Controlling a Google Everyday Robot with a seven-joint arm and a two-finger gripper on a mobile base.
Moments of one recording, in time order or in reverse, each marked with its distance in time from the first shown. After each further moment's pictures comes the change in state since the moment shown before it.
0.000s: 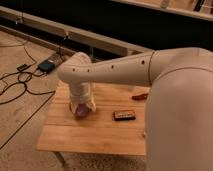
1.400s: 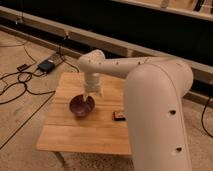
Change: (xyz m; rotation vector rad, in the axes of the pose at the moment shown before) arm -0.113 -0.057 0.066 -0.051 0.032 0.060
